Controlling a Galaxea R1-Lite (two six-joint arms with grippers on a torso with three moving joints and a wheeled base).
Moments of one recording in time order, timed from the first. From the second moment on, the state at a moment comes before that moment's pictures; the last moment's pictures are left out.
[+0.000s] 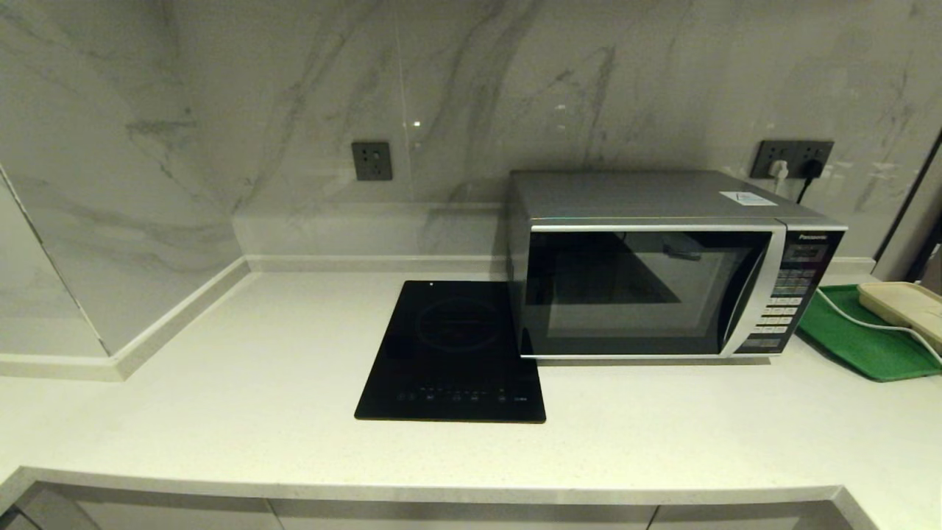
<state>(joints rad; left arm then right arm) 0.00 0.00 0.00 -0.01 0.01 -0.05 0.00 0.11 -0.31 0.08 -0.02 0.09</state>
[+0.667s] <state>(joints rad) 0.00 0.00 0.00 -0.01 0.01 -0.05 -0.09 0.66 -0.96 0.40 -0.45 -0.15</state>
